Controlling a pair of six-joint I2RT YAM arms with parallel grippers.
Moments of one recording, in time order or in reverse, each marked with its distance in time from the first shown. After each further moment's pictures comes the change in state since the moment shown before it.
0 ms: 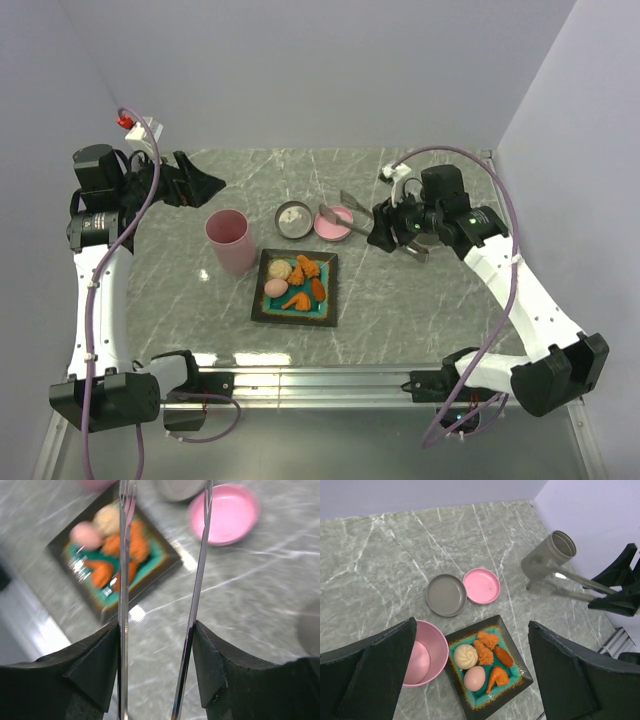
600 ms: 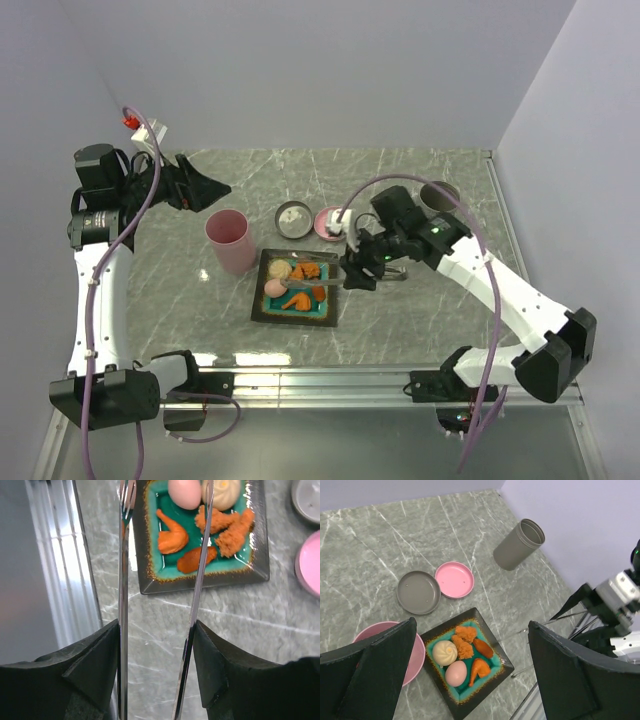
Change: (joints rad) left arm 0.000 0.011 -0.001 -0.005 0.148 -0.012; right arm 0.263 0.056 0.018 -0.190 -0.176 -0.358
